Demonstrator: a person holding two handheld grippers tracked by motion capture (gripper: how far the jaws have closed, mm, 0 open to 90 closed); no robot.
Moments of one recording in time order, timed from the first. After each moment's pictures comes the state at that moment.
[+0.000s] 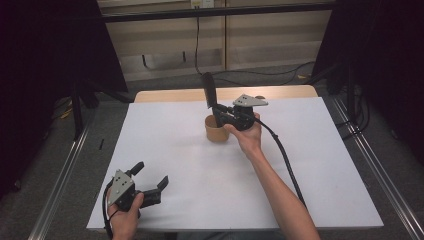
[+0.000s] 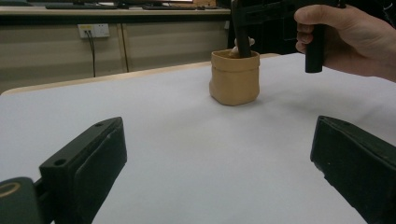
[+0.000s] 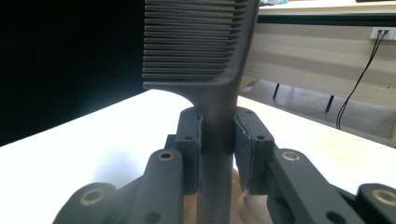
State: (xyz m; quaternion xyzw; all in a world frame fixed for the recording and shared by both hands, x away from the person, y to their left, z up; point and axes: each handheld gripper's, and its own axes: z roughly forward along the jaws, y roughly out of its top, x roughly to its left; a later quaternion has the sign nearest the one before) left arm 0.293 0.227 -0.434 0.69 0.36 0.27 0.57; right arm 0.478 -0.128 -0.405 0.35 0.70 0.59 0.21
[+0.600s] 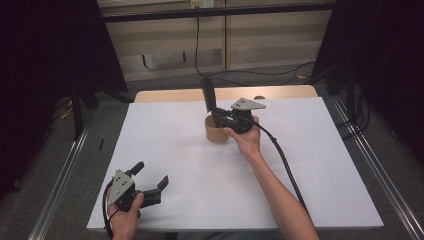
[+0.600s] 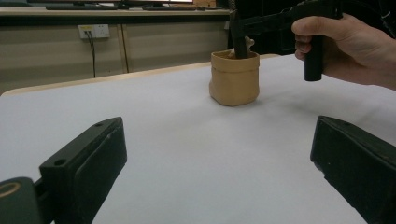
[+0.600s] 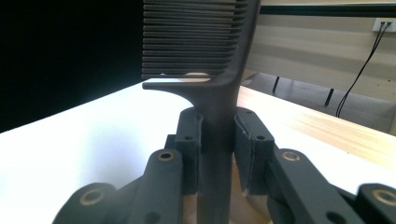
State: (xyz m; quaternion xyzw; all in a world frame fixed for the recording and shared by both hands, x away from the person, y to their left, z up) left arm 0.293 0.227 -0.434 0.69 0.36 0.27 0.57; right arm 0.477 -0.123 -0.416 0.35 0.71 0.58 0.21
